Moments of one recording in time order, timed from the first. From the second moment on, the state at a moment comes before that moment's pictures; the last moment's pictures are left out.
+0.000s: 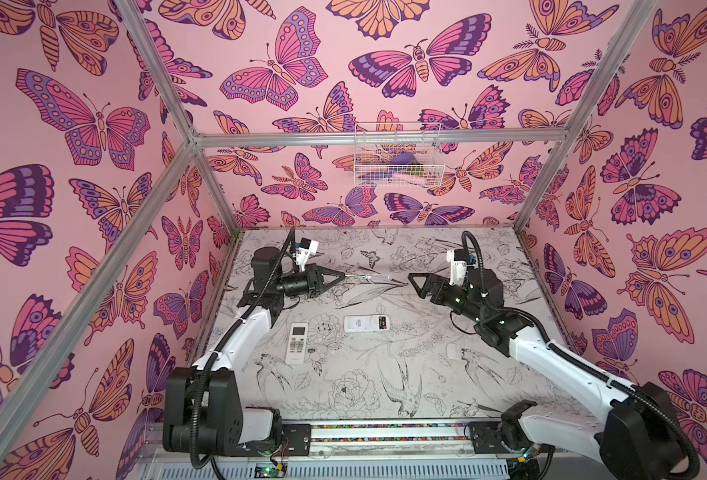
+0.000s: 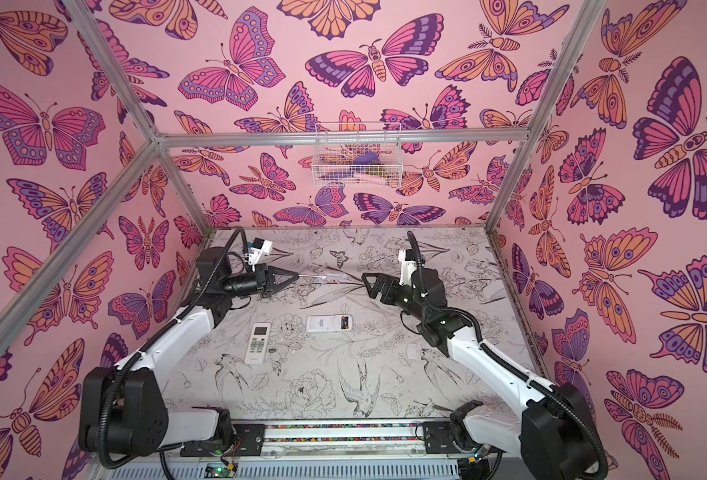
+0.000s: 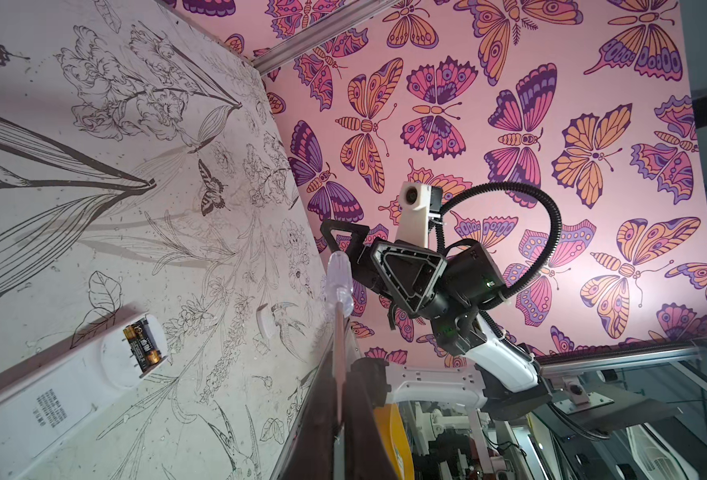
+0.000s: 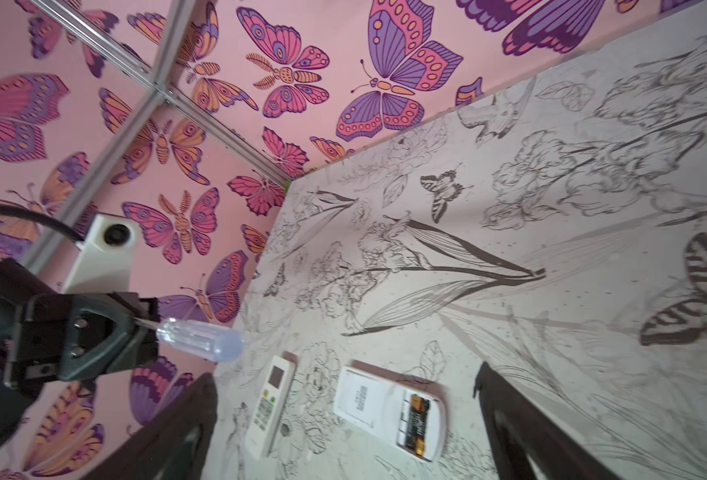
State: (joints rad) left arm -0.08 1.35 0.88 0.13 1.20 -0.84; right arm 0.48 1.19 0.73 0.19 -0.25 0.78
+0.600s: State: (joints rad) left arm -0.10 1.35 0.88 0.22 1.23 -0.92; right arm 0.47 1.48 0.74 0.77 -0.65 1.18
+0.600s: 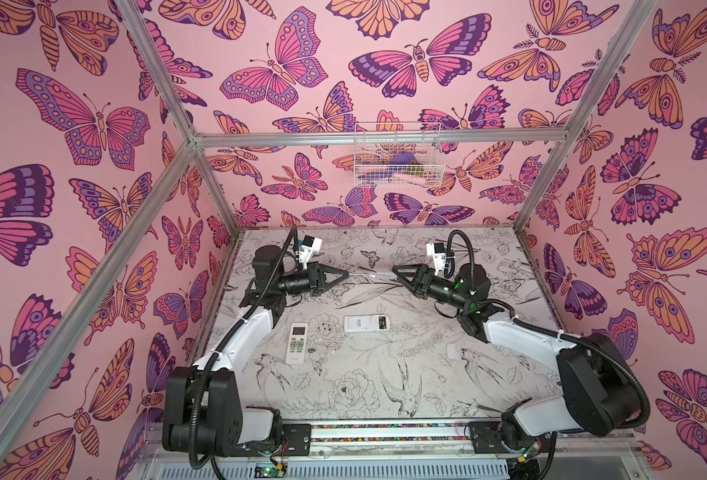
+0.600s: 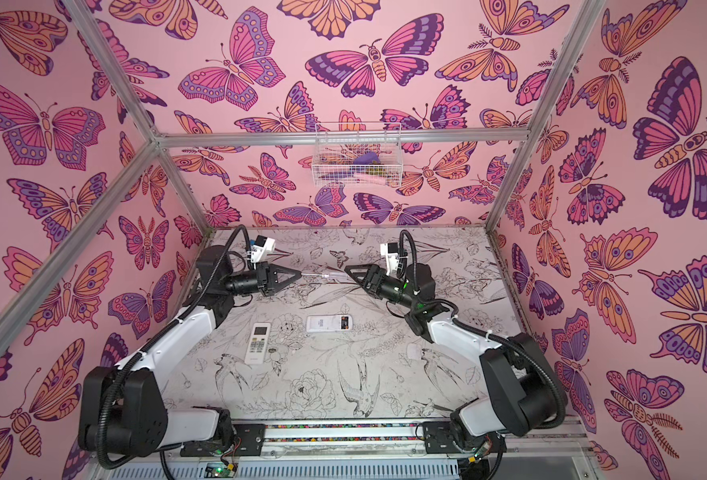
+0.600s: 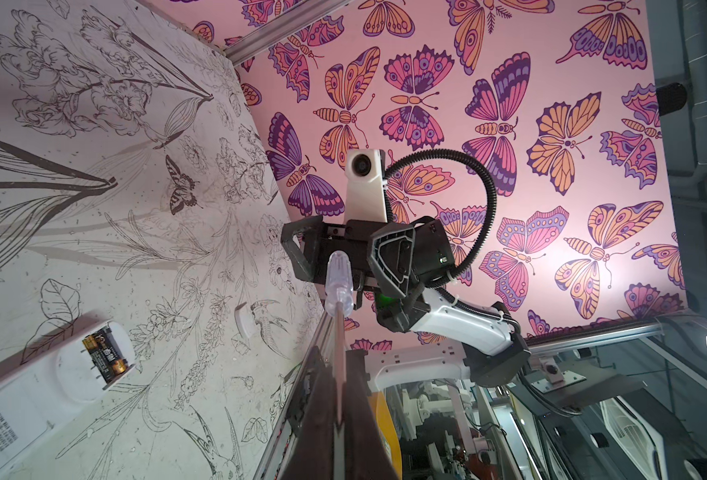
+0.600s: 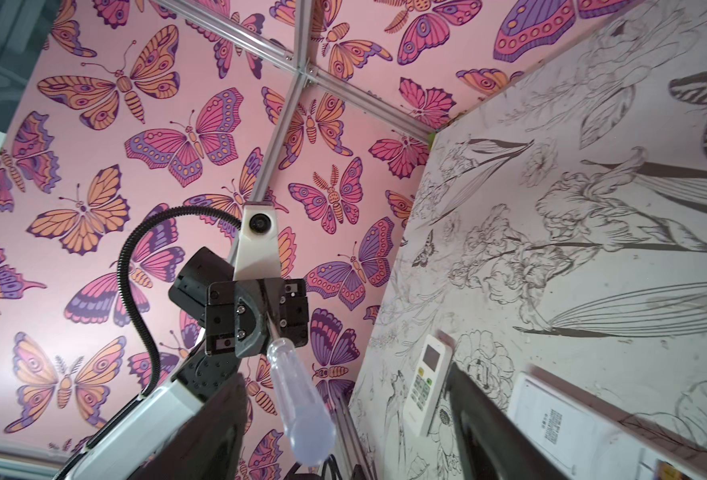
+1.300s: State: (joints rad) left arm -0.12 1.35 0.88 0.28 1.23 -0.99; right arm 0.56 1.69 0.82 1.16 -0.70 1.42
